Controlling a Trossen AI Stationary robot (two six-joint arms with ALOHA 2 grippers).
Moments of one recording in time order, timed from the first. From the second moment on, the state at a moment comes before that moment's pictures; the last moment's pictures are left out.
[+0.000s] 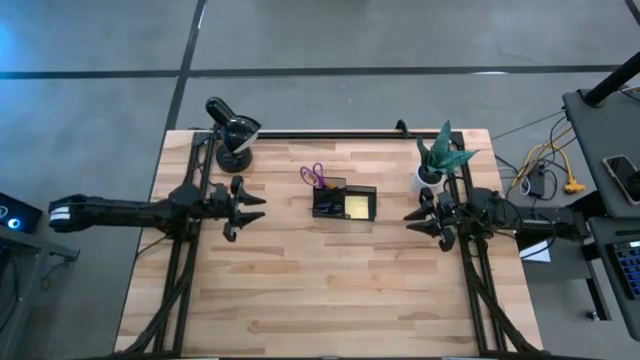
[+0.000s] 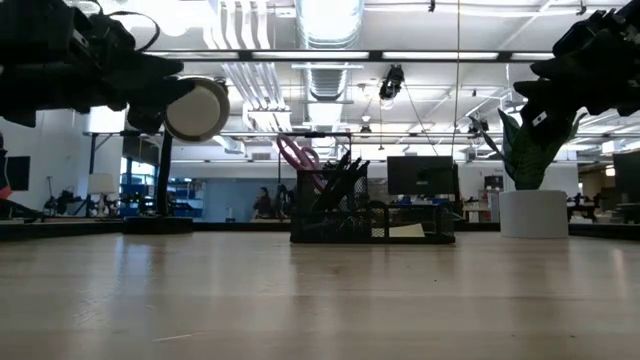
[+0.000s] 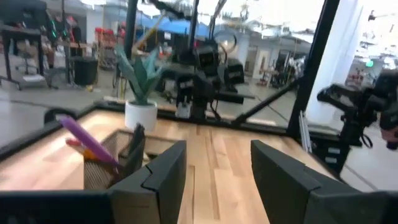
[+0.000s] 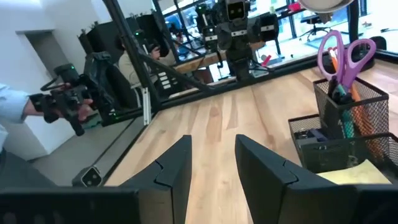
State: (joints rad) left arm 0.16 0.56 0.01 0.65 0.16 -0.18; right arm -0.08 0.06 0.01 0.05 -0.26 0.38
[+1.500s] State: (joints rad) left arm 0.09 0.03 0.00 0.47 0.22 -0.18; right arm -0.06 0.00 0.01 0.05 -0.09 0.39
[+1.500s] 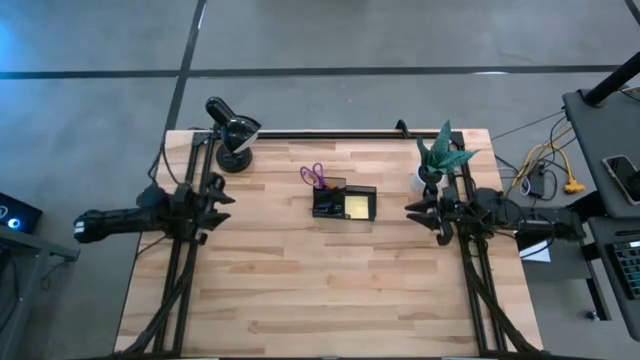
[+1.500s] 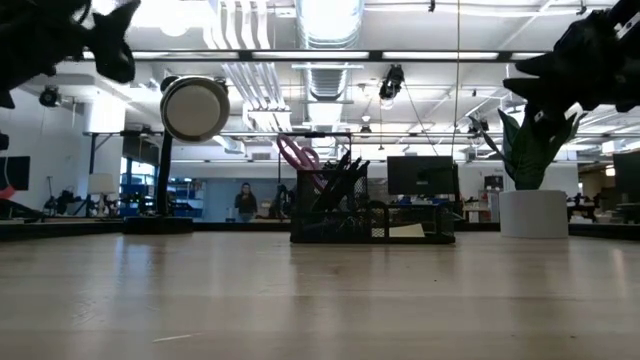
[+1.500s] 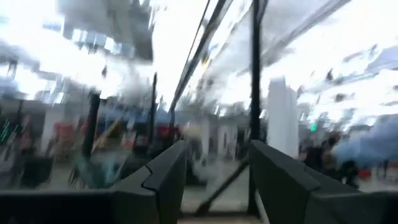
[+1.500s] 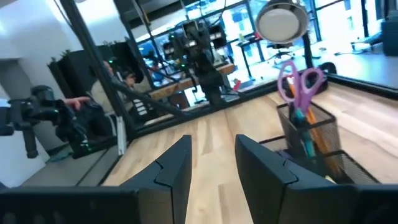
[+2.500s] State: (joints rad) left arm 0.01 0.03 0.00 0.26 0.22 -0.18; right arm 0.09 0.01 0.01 0.06 -0.08 0.39
